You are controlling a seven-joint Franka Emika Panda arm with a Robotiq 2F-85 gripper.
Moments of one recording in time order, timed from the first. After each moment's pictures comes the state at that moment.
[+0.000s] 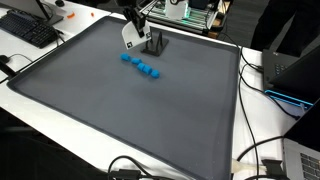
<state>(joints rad) 0.00 0.12 -0.01 -2.24 0.27 2.23 0.22</state>
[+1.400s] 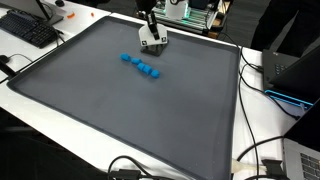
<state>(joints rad) 0.03 0.01 0.03 -2.53 0.46 2.46 0.70</state>
